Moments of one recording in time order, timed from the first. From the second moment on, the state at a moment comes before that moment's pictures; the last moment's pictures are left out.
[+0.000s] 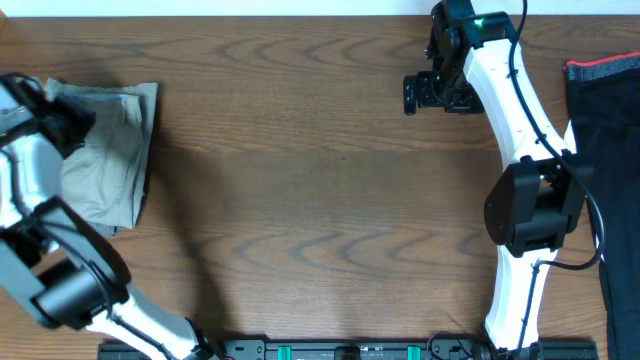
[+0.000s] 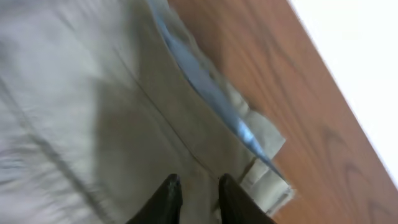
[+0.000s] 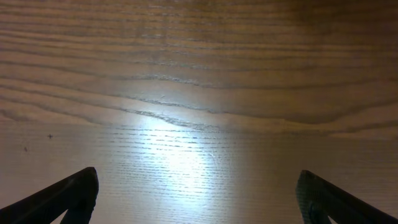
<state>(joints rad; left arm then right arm) 0.58 1.93 1.42 -0.39 0.35 -0.44 0.18 2.22 2.10 -1.34 -0.02 0.20</state>
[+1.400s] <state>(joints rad) 0.58 1.17 1.42 -0.88 0.76 -0.23 0.20 1.82 2.11 -1.47 0.08 0.28</state>
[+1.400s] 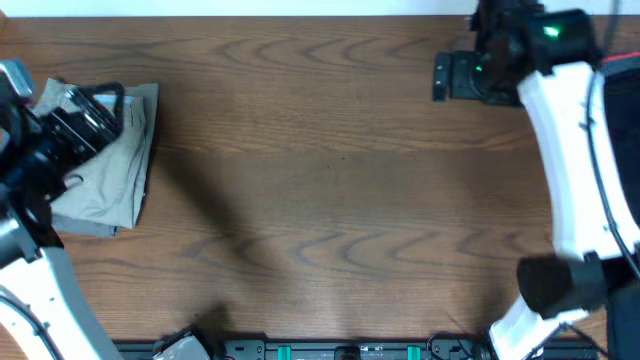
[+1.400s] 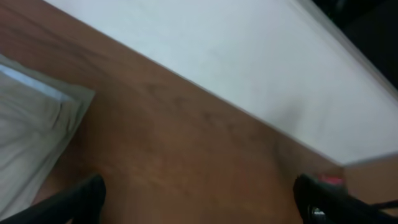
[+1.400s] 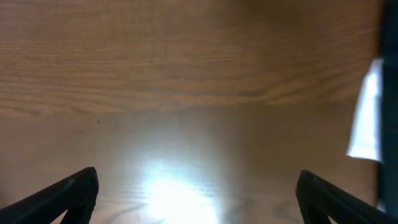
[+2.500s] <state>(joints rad) 0.54 1.12 1.42 -1.04 0.76 -0.04 0.43 1.34 1.78 -1.51 0.49 0.43</state>
